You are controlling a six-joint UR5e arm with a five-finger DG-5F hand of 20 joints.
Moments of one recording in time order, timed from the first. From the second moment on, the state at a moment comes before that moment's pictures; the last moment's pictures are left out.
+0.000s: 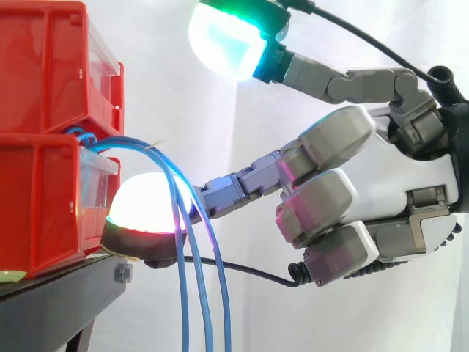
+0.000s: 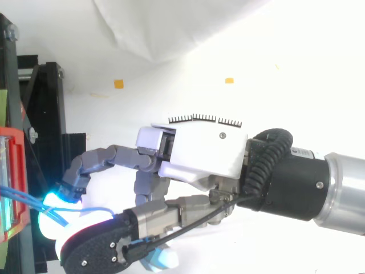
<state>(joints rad) 0.26 -2.33 -1.01 -3.09 -1.11 0.15</state>
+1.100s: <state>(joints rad) 0.26 -2.33 -1.02 -3.09 -1.10 0.15</state>
